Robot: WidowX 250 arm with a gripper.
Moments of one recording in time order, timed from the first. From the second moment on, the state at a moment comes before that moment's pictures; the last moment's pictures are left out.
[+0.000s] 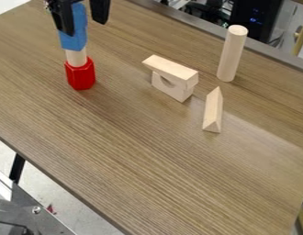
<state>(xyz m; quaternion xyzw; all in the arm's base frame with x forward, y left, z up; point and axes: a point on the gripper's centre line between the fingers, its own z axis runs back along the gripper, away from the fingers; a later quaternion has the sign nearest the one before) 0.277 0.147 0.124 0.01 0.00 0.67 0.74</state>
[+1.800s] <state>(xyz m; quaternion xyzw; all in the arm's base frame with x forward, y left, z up) 0.328 -0.061 0.110 0.05 -0.06 0.22 0.97</state>
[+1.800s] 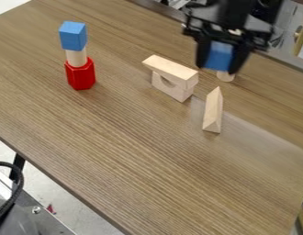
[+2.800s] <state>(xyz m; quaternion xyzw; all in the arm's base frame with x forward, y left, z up) 0.326 -0.137 0.039 -0.01 0.05 0.06 1.00</state>
